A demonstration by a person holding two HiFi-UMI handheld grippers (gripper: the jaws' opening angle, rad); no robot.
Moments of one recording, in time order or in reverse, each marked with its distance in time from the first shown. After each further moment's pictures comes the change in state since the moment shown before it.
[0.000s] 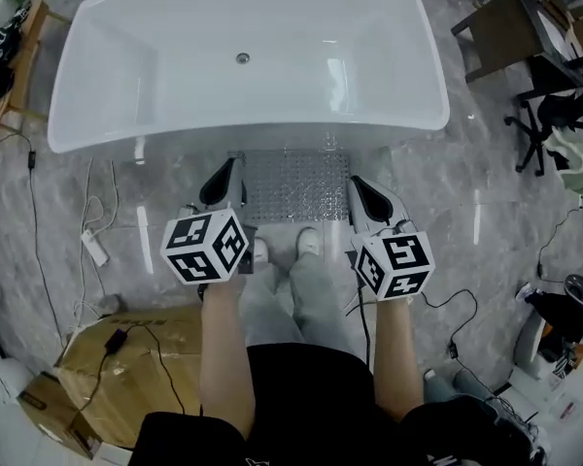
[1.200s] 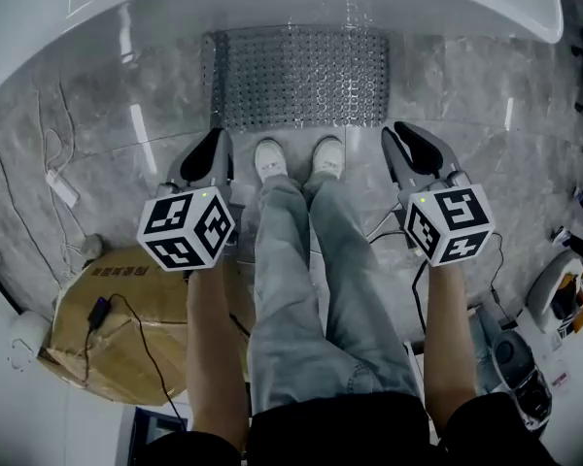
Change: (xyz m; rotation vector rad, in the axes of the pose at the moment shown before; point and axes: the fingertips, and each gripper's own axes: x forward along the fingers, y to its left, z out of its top) left arm 0.104 0.125 -0.307 -0.023 0.347 0.099; right arm 0.125 -0.093 -0.292 0.019 0.333 0.074
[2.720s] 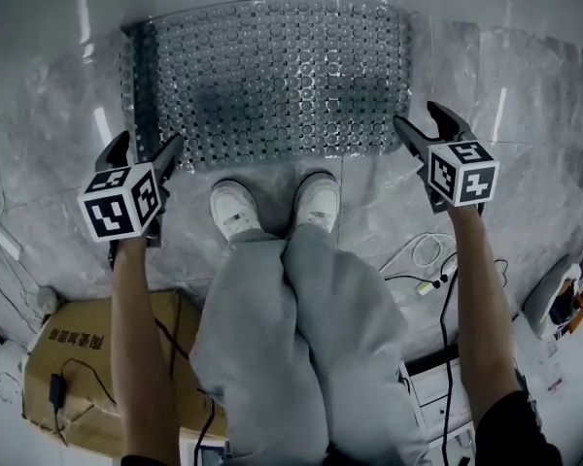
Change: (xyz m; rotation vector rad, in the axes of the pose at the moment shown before) left arm 0.274 0.180 -0.184 0.202 0.338 0.110; right arm 0.254 -0.232 -0.251 -0.006 0.262 -0.080
